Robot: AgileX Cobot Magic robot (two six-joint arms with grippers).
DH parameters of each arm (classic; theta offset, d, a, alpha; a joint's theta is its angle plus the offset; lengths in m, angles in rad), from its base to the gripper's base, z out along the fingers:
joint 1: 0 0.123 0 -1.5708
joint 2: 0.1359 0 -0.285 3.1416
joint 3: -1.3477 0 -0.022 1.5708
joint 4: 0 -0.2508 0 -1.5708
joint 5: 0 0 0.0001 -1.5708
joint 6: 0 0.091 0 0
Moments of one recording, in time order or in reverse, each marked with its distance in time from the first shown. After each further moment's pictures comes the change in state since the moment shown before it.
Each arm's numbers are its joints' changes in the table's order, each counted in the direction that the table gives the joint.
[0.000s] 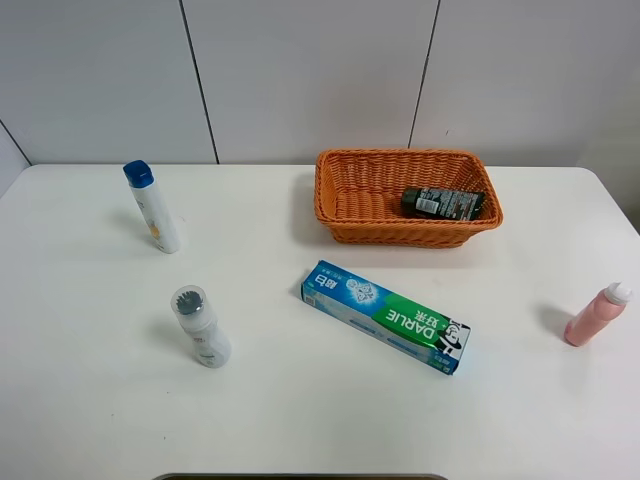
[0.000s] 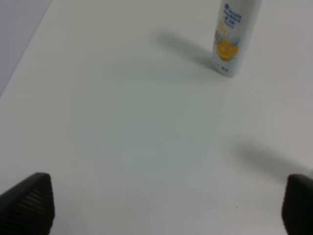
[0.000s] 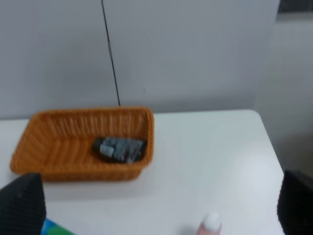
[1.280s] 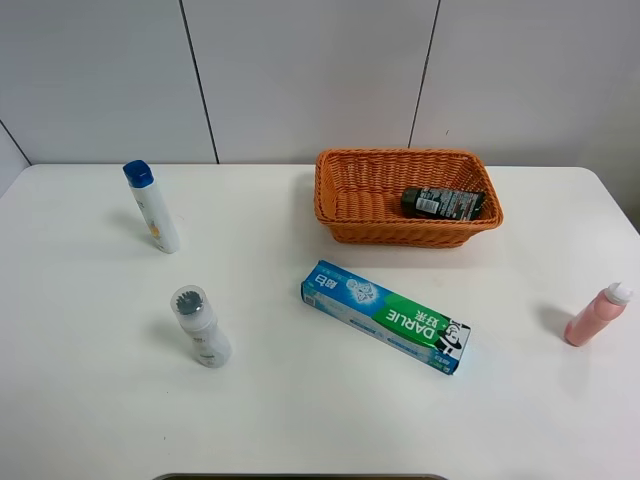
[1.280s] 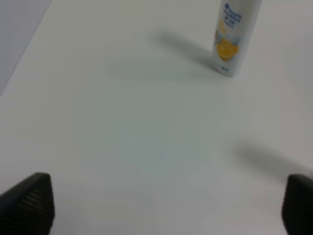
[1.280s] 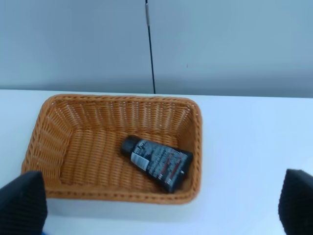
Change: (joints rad) left arm 0.000 0.000 0.000 0.000 0.000 0.000; right arm 0.209 0.764 0.302 0.095 0.190 0.152
